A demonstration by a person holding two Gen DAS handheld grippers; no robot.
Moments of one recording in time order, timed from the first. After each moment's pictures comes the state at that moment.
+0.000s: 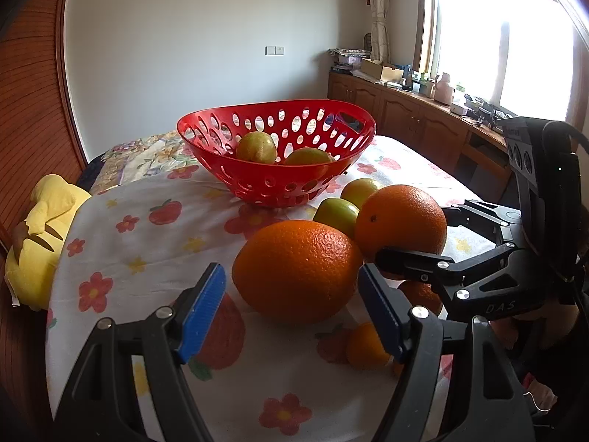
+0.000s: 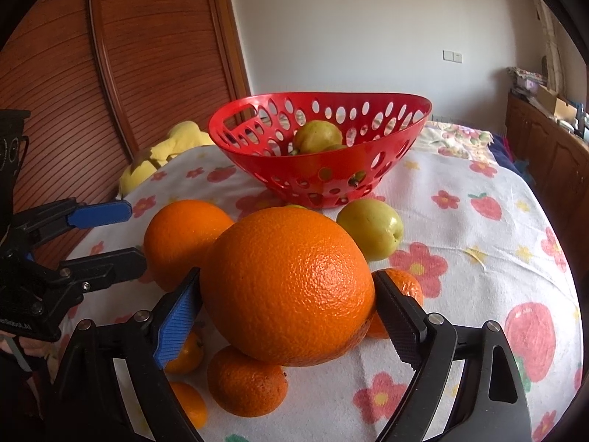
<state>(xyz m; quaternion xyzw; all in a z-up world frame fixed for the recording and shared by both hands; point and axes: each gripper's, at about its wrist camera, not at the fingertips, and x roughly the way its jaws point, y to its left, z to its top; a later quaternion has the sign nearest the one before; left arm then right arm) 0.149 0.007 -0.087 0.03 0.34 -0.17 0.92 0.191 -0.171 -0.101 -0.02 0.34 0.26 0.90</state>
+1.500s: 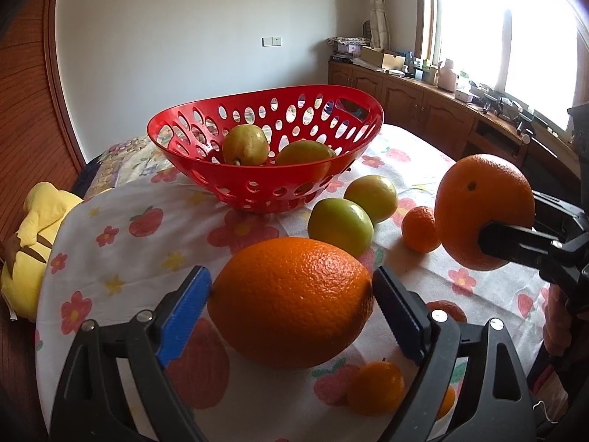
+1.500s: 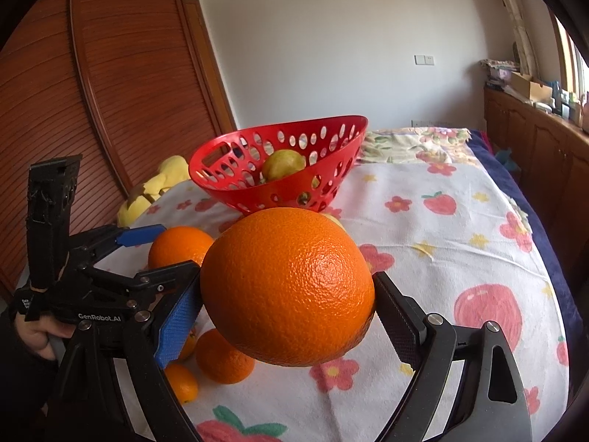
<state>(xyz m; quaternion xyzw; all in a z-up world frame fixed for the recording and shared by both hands) 0.180 -0.019 -0.102 0.06 0.35 -0.16 0.92 0.167 -0.218 -0.076 0.03 0.31 0.23 0.92</state>
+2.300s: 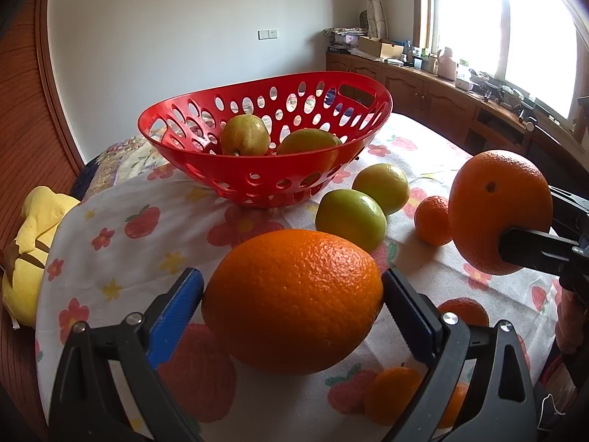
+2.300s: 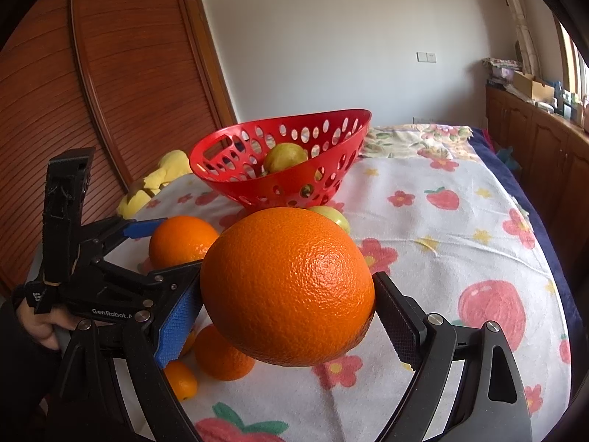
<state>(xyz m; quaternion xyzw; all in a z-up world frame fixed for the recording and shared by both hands) 0.192 -0.020 -0.112 0.07 0.36 -0.17 0.91 0.168 -0.215 -0.079 0.02 0.32 0.23 0.92</state>
